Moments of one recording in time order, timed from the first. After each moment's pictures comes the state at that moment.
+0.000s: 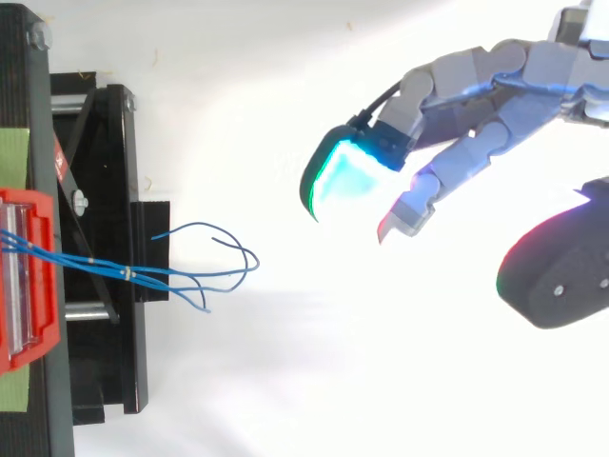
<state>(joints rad) 0.14 -1.90 -1.54 -2.82 -1.24 -0.16</state>
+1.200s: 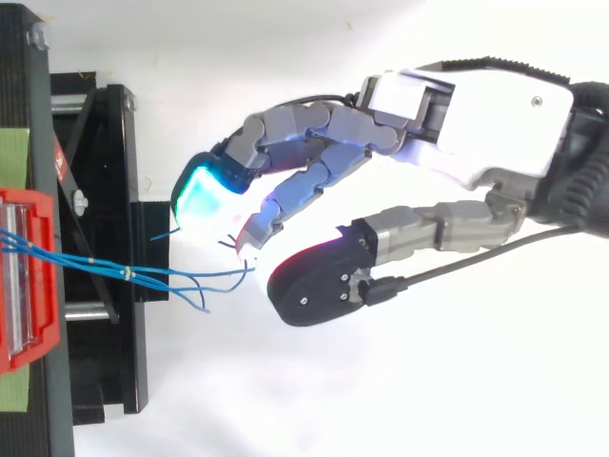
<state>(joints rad) 0.16 -2.16 -1.43 -2.60 -1.16 -0.23</state>
